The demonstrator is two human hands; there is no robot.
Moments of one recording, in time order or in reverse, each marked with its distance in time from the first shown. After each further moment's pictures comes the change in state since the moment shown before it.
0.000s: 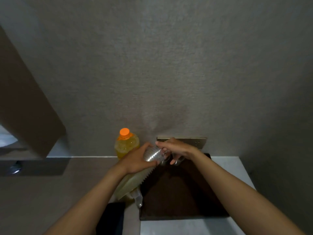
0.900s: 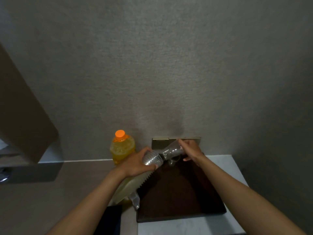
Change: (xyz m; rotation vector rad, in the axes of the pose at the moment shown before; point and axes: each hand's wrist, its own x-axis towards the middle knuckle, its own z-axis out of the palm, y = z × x) left_hand 0.002 0.000 0.009 0.026 -0.067 0.013; right_hand -0.020 0.060 -0.025 0.206 0.538 0.015
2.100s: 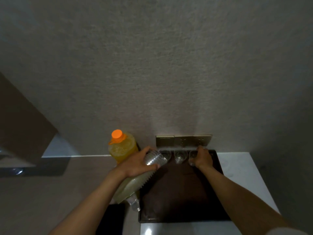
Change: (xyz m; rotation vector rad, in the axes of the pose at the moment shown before) left_hand 0.026 0.003 0.004 0.013 -0.041 -0.093; right_hand 0.088 0.110 0.005 -0.589 0.135 0.096
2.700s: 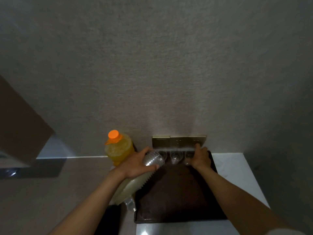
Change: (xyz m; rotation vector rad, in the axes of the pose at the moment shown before) left_hand 0.001 0.005 0.006 0.007 -0.006 -0.010; right_hand -0.011 0.000 -0.015 -0.114 0.008 0.010
